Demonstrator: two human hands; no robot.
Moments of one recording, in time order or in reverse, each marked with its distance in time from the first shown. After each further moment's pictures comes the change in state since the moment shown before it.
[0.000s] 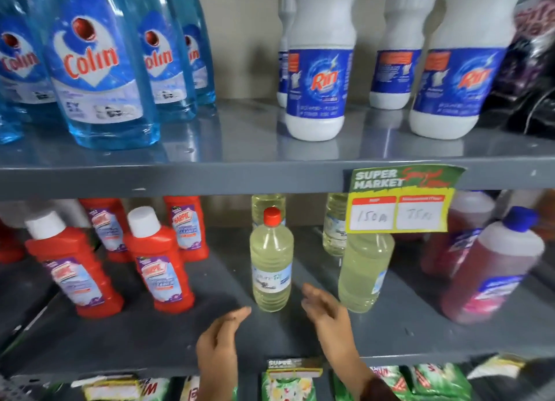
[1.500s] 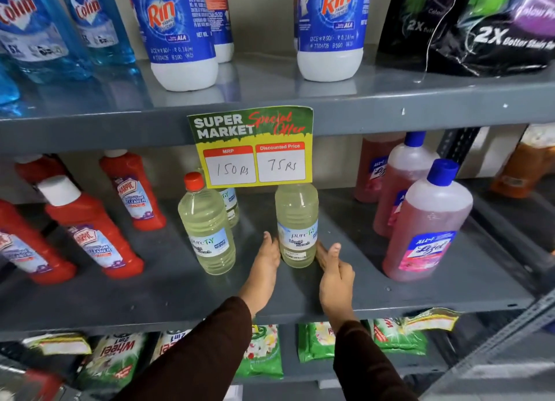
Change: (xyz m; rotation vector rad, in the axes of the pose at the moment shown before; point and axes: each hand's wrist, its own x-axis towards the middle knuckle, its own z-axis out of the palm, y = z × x) left_hand 0.004 -0.019 0.202 -0.008 -0.426 -0.316; right_hand 0.039 -0.007 -0.121 0.014 0.098 -0.084
